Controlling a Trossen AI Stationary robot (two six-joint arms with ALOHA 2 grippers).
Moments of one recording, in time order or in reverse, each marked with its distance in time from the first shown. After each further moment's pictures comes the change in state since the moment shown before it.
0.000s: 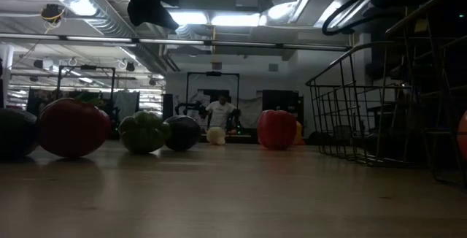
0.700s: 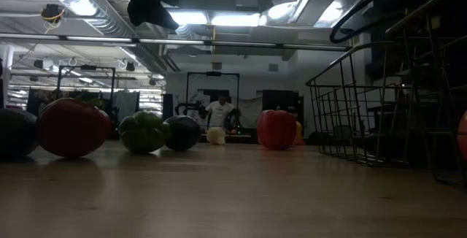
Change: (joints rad) left arm 0.000 0.000 0.000 0.000 -0.001 0.000; right arm 0.000 0.000 0.001 -0.052 -0.118 0.000
